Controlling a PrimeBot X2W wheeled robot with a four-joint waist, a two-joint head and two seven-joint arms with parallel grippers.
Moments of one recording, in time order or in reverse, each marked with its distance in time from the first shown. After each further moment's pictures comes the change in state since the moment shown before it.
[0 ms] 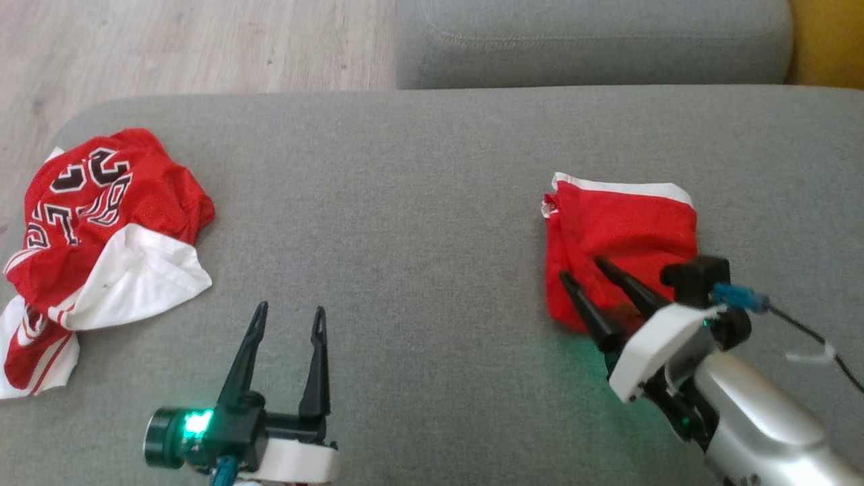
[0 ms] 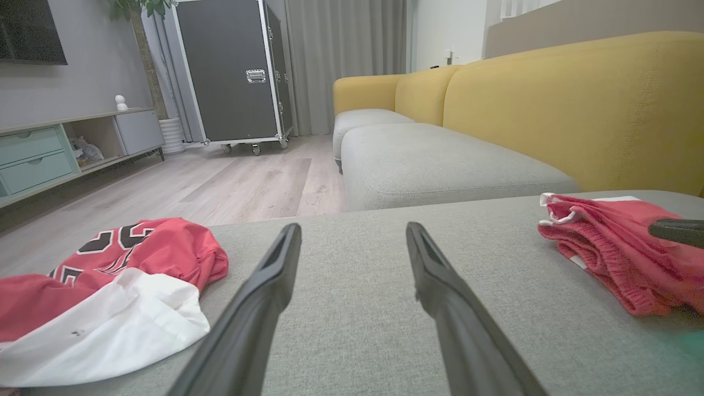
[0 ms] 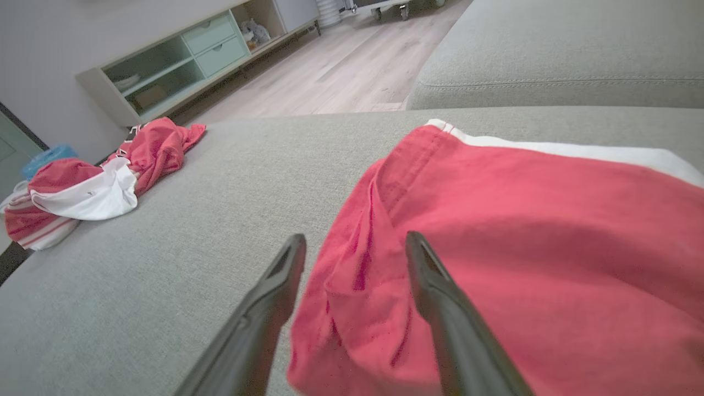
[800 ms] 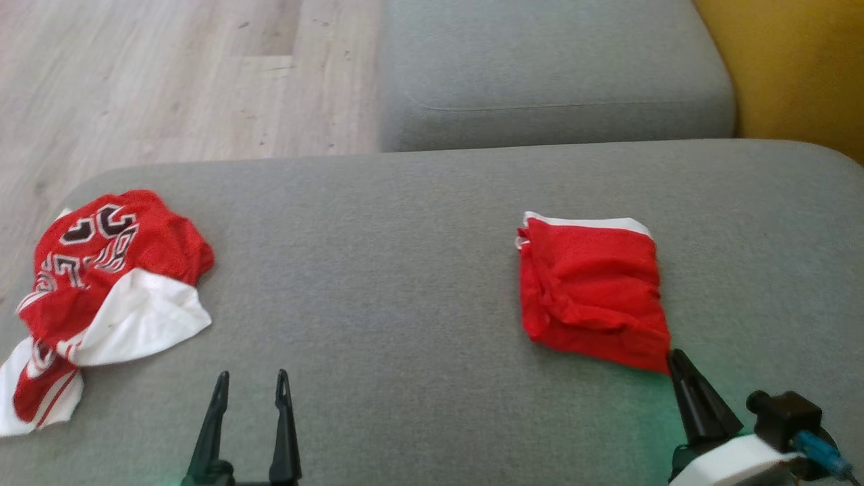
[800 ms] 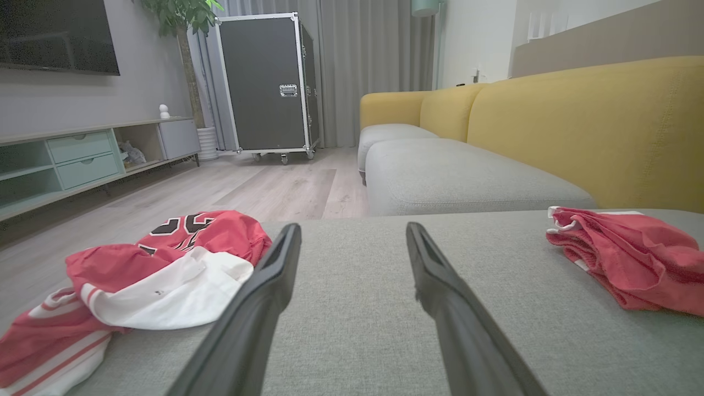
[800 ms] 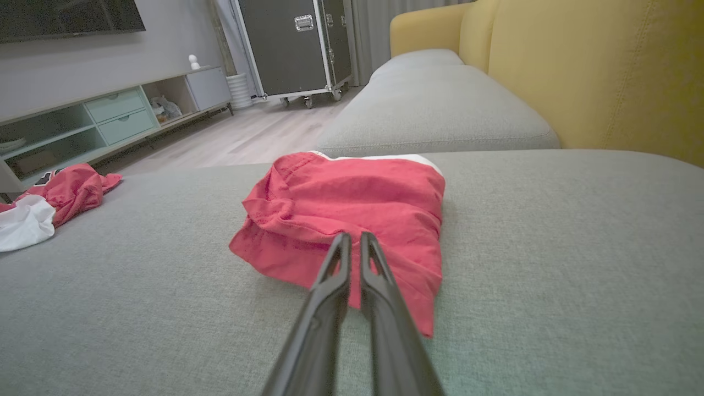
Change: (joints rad) left arm 0.205 -0.011 0.091 -0.089 0.004 0.030 0.000; right arm 0.506 0.123 -0.518 -0.214 -0.419 0.000 -0.160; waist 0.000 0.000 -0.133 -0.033
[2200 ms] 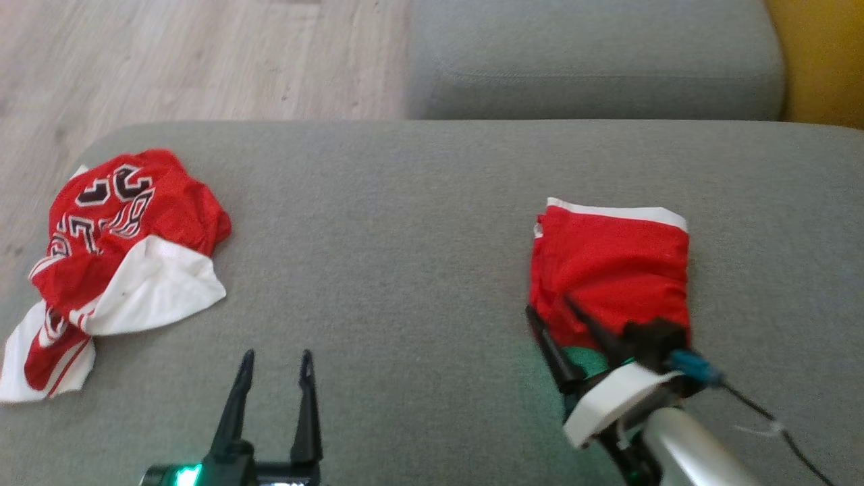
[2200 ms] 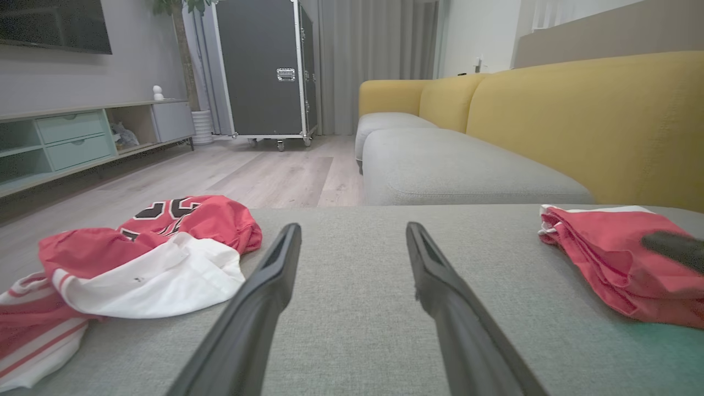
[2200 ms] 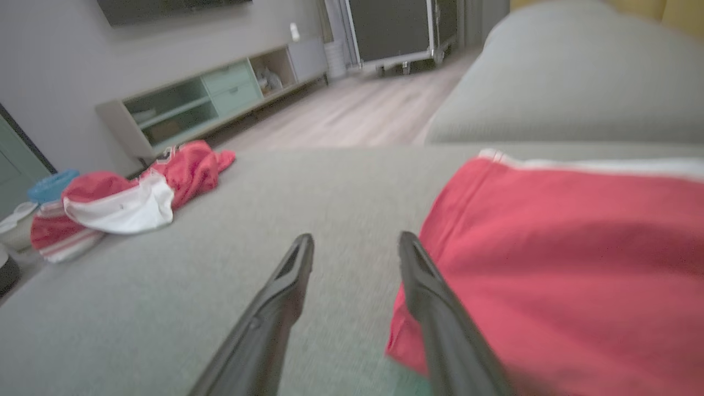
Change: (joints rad) left arm -0.067 -0.010 -0.067 0.019 -0.010 0.000 0.000; right arm -0.341 0.104 0.336 0.282 0.115 0.000 0.000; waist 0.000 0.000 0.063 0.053
